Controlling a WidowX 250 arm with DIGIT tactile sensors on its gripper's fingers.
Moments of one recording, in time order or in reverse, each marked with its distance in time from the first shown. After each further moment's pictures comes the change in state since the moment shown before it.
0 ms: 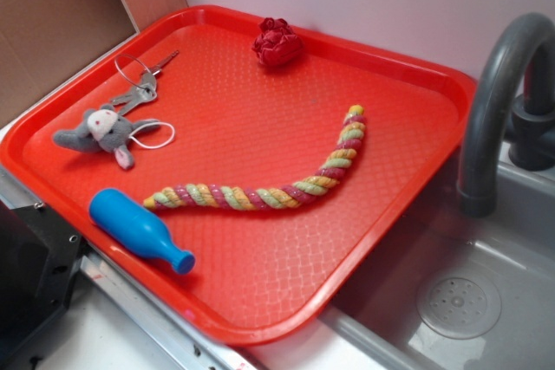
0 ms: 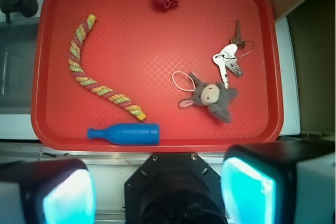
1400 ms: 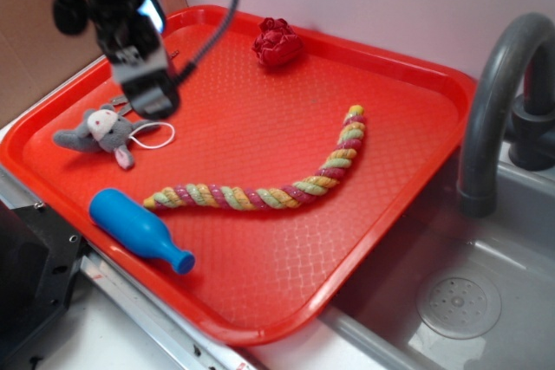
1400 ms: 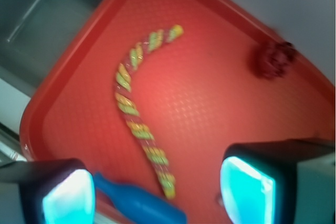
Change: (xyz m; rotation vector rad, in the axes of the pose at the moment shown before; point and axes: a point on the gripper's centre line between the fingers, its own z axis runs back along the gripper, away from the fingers) arm 0.057 -0.087 -0.097 0.057 -0.032 -0.578
